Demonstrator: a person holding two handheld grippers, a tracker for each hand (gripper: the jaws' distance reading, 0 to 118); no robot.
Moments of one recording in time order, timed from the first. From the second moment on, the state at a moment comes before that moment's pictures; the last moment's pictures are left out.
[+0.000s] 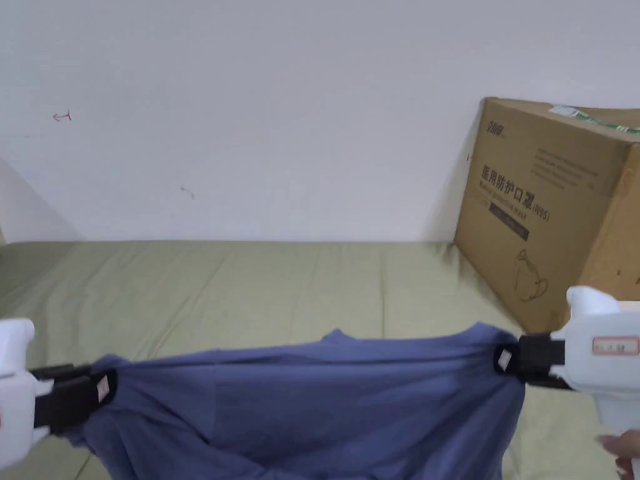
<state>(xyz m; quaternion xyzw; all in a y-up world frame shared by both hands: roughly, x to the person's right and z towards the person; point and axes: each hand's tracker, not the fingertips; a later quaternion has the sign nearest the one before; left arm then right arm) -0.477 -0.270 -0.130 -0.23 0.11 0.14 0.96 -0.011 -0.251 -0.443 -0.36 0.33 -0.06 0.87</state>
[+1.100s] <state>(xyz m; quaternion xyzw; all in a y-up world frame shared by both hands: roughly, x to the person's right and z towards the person) -0.547 -0.386 -0.266 -0.32 0.21 0.16 0.91 -0.182 -0.404 -0.551 -0.35 0.29 0.08 0.89</state>
